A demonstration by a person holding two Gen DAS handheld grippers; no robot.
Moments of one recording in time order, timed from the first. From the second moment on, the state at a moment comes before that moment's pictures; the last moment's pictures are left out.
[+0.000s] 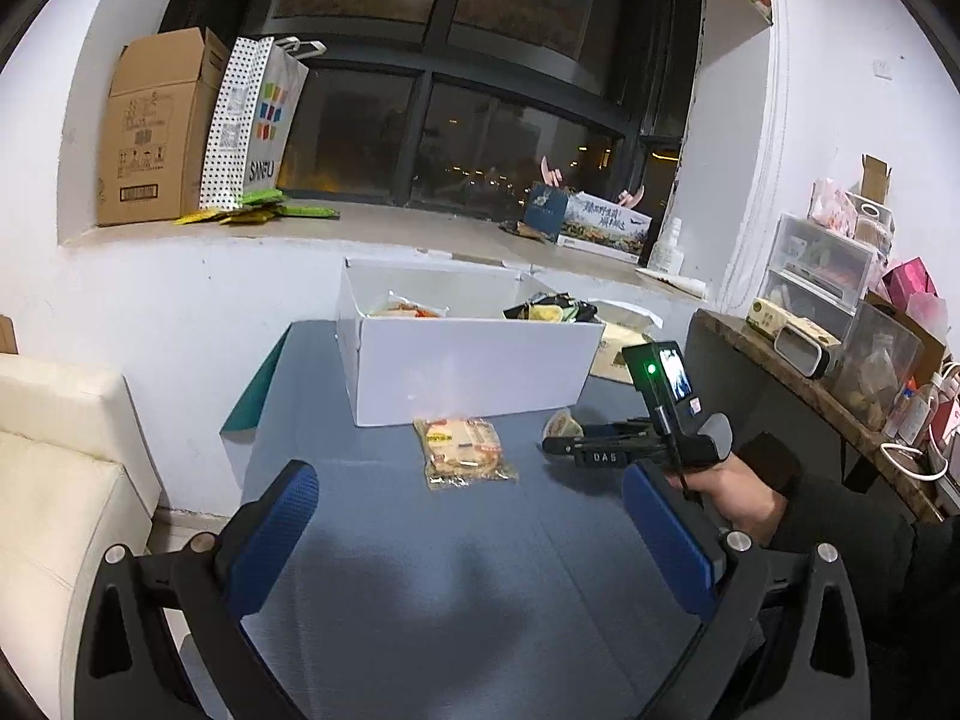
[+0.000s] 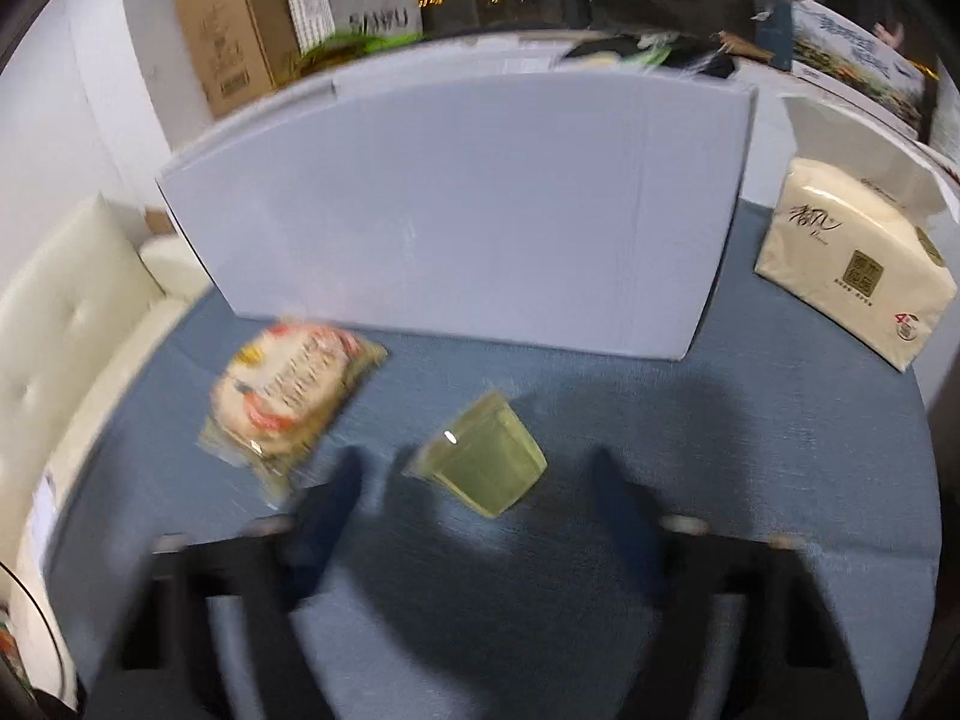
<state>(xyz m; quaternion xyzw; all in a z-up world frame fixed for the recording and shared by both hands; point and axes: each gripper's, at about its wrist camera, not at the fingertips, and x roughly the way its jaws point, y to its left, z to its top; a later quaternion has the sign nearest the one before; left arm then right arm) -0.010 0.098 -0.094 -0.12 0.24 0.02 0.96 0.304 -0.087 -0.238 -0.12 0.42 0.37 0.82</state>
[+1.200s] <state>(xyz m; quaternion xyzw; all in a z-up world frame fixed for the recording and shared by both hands) 0.203 0.073 -0.205 -0.10 0.42 0.10 0.90 0.217 -0.220 -0.141 0.04 0.31 0.43 0.84</state>
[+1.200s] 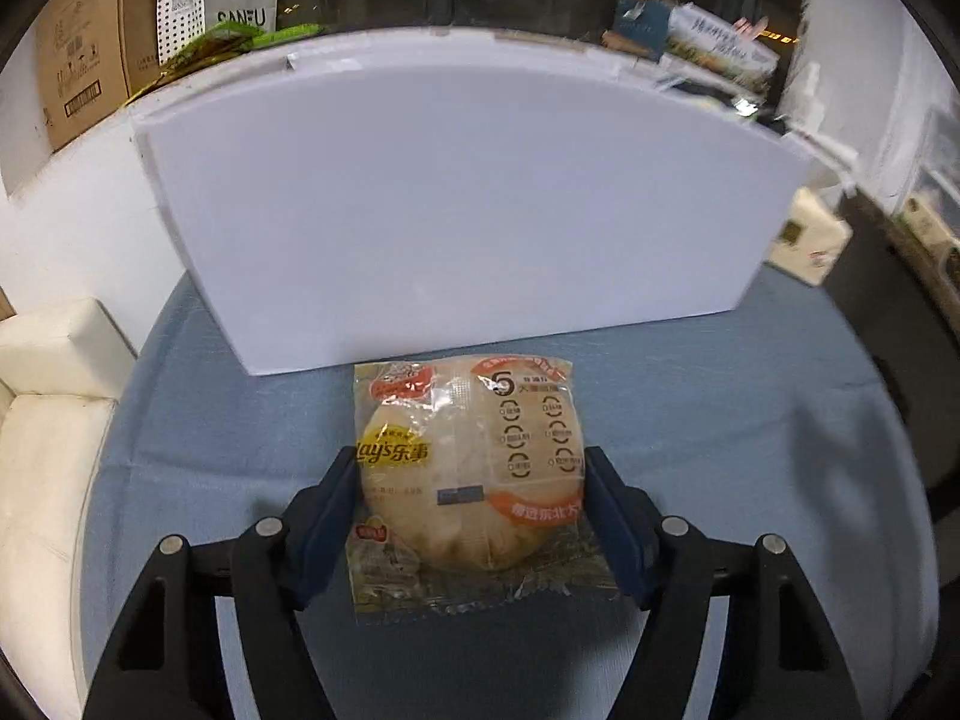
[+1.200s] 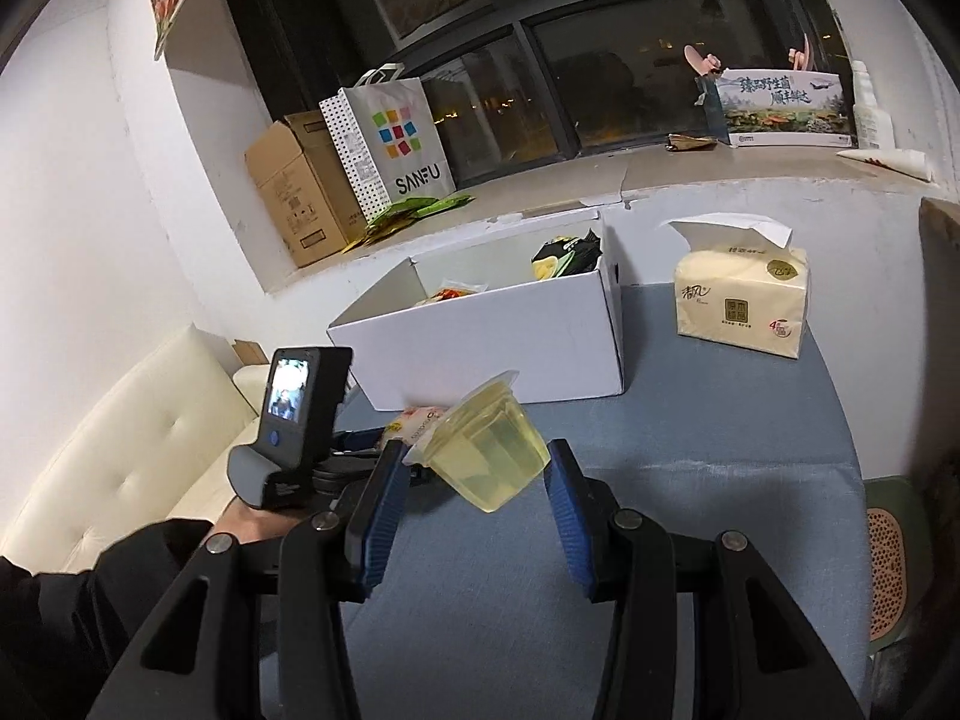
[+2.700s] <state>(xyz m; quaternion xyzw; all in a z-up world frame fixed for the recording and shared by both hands) 0.235 0.164 -0.028 -0.07 0.22 0.09 0.97 0.405 -0.052 -0.062 0.00 0.31 0.39 0.87</state>
